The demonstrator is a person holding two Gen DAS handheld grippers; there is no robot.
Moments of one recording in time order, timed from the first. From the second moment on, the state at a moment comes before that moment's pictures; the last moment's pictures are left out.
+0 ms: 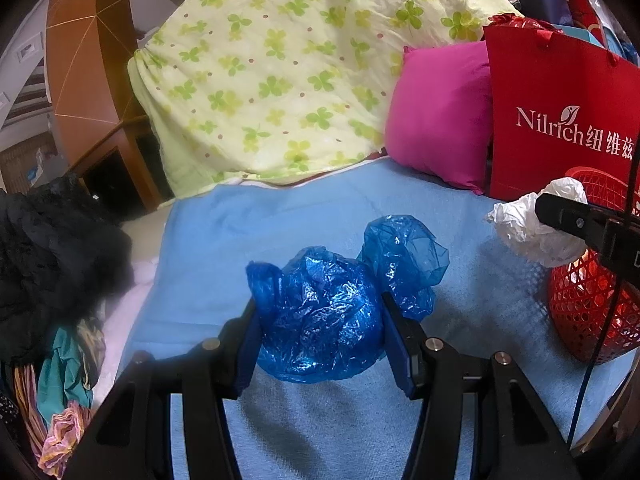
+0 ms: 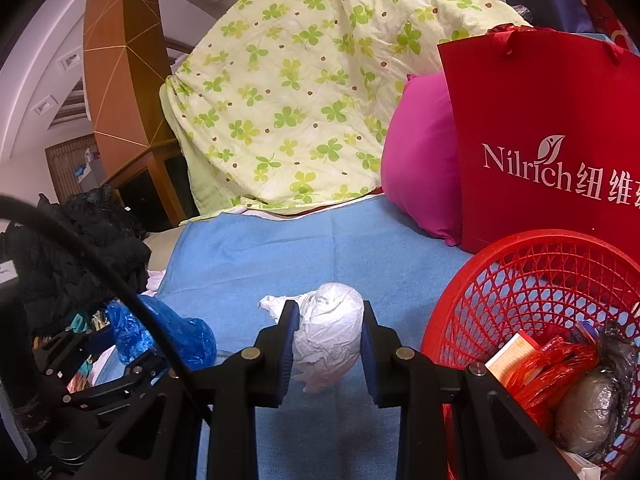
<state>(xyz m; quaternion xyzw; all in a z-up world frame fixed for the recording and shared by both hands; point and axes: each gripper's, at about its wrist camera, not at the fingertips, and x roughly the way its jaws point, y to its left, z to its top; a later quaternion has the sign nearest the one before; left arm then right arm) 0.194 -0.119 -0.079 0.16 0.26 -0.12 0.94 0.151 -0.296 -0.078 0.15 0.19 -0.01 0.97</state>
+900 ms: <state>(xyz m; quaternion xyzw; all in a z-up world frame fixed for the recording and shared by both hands) 0.197 -0.120 -0.083 0.16 0.26 -0.13 0.94 0.149 -0.295 -0.077 0.14 0.19 -0.01 0.97</state>
